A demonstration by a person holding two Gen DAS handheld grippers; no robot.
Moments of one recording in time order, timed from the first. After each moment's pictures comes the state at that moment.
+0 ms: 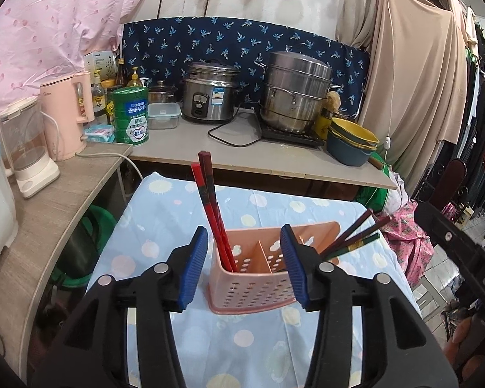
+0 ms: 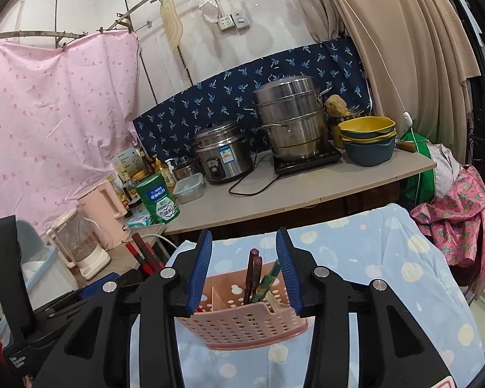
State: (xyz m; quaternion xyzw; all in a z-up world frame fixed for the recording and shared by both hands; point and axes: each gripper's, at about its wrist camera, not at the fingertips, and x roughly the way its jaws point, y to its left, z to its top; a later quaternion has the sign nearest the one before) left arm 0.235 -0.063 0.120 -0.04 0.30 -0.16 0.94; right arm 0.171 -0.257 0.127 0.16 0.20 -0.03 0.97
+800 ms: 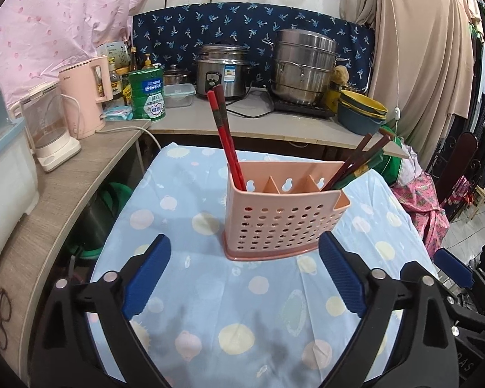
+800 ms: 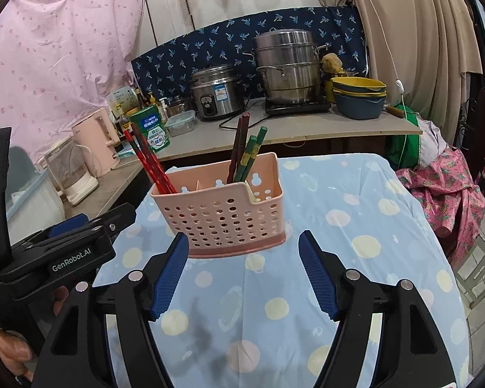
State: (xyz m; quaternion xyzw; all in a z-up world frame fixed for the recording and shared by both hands) left arm 0.179 -0.058 0.082 0.00 0.32 -0.12 0.94; right arm 0.106 -0.230 0.067 0.12 0.30 -0.03 0.94
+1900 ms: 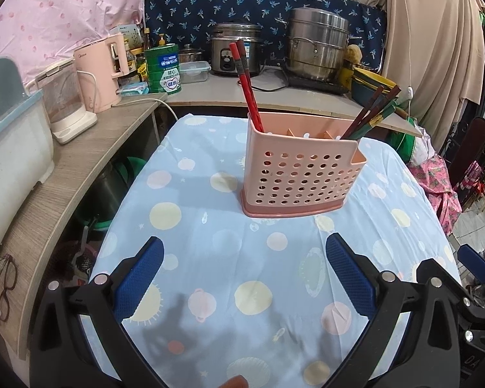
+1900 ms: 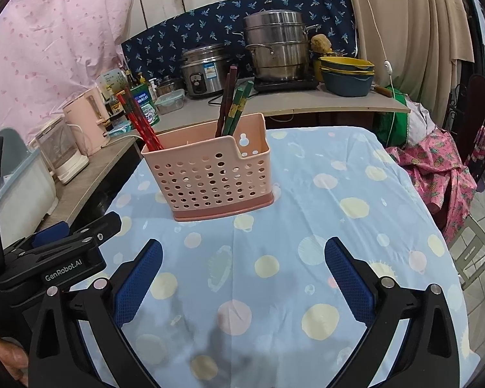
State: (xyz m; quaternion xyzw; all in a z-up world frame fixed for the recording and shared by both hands) left arm 0.151 -0.048 0.051 0.01 0.36 -0.09 0.93; right arm 0.078 -0.225 0.042 0.11 0.34 -0.06 0.93
